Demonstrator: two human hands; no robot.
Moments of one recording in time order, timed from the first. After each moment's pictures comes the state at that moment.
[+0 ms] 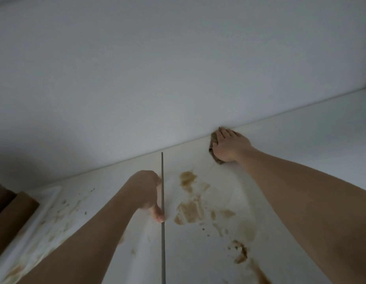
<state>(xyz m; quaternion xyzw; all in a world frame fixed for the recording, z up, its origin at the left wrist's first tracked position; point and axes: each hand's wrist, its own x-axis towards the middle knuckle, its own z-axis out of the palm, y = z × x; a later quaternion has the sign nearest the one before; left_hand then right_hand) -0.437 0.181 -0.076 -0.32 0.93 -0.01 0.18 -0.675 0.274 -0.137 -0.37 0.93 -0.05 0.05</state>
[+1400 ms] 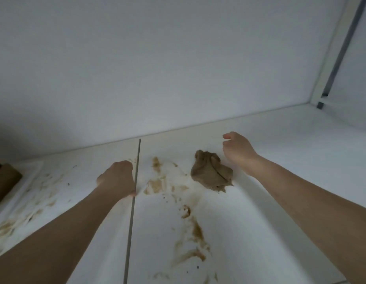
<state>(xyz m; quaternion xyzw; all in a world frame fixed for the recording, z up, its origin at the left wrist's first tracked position) -0.406 0.238 -0.068 -0.45 0.89 0.04 0.06 -0.610 0.429 -0.080 -0.23 0.86 -0.44 0.14</state>
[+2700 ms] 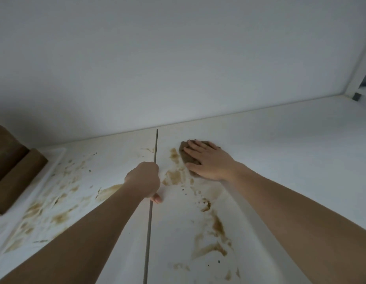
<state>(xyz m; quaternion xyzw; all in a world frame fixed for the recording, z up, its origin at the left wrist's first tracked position) -0.401 0.242 -0.089 -0.39 0.91 0.06 0.14 -0.578 0.349 -0.136 -0.58 0.81 -0.06 0.08</state>
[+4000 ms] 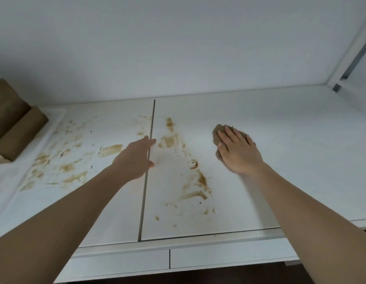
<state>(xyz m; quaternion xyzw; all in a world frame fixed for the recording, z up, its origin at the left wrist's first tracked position) -0.339 0.285 -0.083 -0.35 0.92 0.18 0.02 -0.556 0.464 -0.136 -0.41 0.90 -0.08 0.08</state>
